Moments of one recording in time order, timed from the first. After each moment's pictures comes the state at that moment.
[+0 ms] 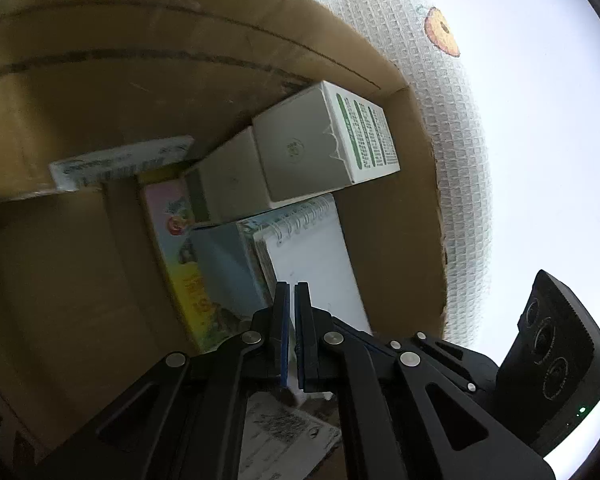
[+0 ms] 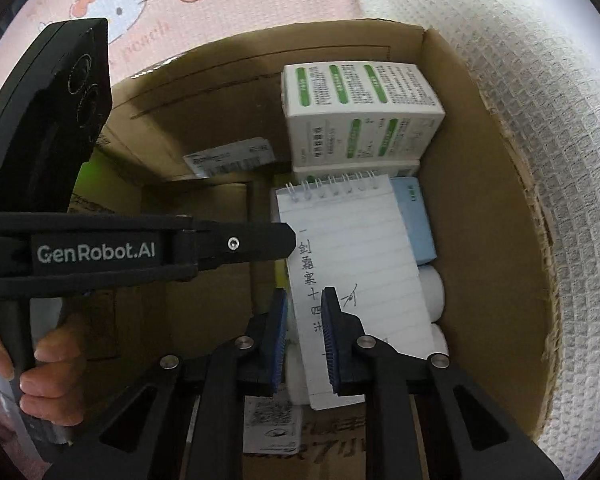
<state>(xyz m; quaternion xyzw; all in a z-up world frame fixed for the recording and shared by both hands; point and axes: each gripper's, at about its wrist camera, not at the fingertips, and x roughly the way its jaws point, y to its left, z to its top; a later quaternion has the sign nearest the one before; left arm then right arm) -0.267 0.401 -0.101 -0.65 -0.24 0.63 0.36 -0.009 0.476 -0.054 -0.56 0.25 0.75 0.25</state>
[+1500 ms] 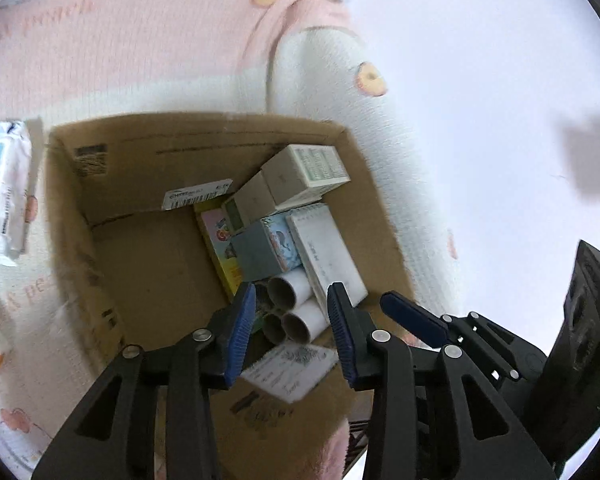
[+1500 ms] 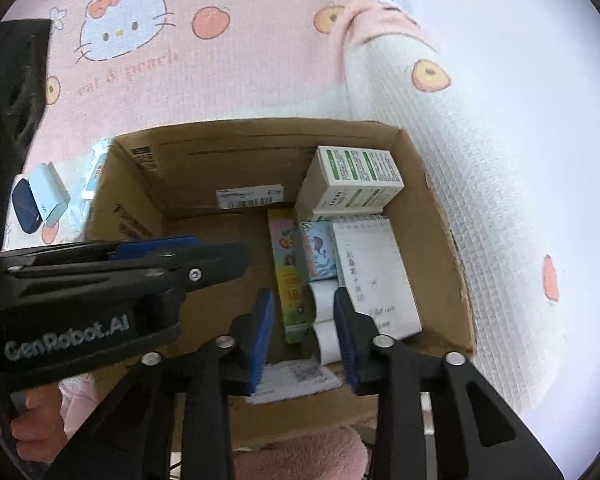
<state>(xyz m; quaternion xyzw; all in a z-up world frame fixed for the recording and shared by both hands) -0.215 0.287 -0.008 -0.57 -0.19 0.72 0.36 -0.048 0.390 0.029 -0.55 0.12 0.74 0.38</state>
